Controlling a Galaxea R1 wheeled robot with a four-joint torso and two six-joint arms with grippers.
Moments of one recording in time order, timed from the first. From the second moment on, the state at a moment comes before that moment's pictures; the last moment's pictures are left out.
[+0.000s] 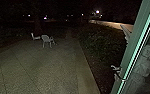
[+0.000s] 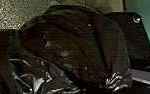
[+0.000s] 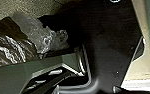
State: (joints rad) left arm 1.43 2.95 -2.66 0.02 0.04 0.00; right arm -1.51 3.01 -2.62 -0.55 -0.01 0.66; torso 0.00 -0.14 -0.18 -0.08
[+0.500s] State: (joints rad) left arm 1.44 2.95 -2.66 0.02 0.04 0.00; right arm -1.53 3.01 -2.62 -0.55 -0.01 0.66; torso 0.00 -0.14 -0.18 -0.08
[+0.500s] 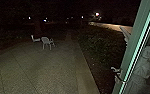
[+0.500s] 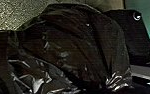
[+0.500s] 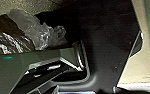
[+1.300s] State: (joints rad) left arm 1.43 2.95 -2.66 0.02 0.04 0.00; right arm -1.51 3.01 -2.62 -0.55 0.00 0.66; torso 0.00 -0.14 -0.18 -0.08
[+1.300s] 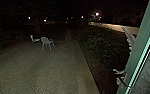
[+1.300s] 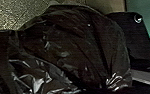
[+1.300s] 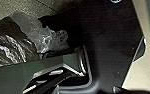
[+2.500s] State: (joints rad) left arm 1.39 2.89 -2.65 -0.15 0.05 -0.01; right arm -1.52 3.01 -2.62 -0.55 -0.01 0.66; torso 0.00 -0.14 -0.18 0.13
